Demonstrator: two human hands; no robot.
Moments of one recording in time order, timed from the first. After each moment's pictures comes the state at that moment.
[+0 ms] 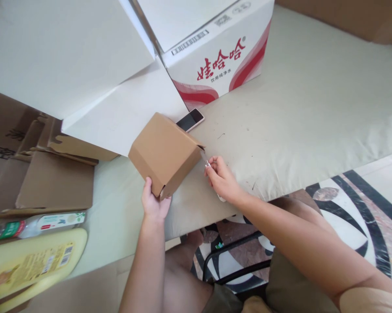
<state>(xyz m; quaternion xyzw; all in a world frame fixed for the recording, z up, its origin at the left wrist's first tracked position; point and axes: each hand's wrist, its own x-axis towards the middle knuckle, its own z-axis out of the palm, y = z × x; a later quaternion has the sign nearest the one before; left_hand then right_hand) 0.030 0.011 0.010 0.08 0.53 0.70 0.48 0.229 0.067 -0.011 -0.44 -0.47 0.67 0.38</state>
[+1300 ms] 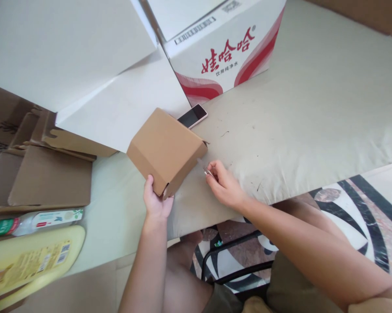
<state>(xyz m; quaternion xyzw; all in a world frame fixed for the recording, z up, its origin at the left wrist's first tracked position) 0.039 0.014 0.008 0.05 0.53 0.71 0.46 0.236 0.057 -0.016 -0.44 -0.61 0.57 0.32</state>
